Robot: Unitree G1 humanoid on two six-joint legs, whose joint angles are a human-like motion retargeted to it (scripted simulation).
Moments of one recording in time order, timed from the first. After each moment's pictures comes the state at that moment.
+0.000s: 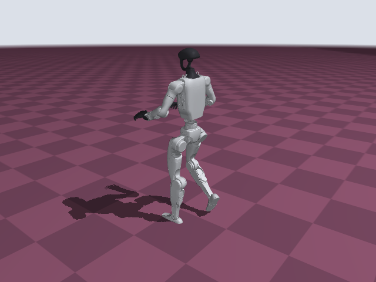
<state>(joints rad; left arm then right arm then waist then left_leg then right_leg) -0.25 0.54 -0.45 0.43 0.54 -0.04 0.31 0.01 -0.51 0.38 0.13 -0.57 -0.02 -0.32 0.04 0.01 0.13 0.13 0.10 0.09 -0.09 0.02 -0.18 -0.21 -0.05 -0.08 1.14 0.23 0.24</state>
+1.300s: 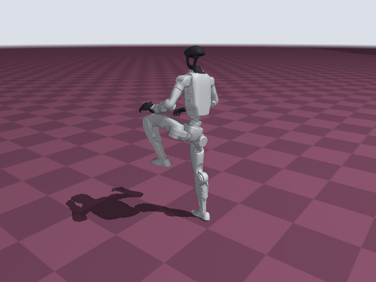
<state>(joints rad) -0.24 0.56 -0.38 0.18 0.32 -0.08 0.35 -0.12 -0.62 0.39 0.16 -0.64 0.08 -0.16 0.17 -0.16 0.40 -1.41 0.09 0.26 2.25 -0.52 -0.23 0.24 -0.36 -0.04 -0.01 0.09 0.26</state>
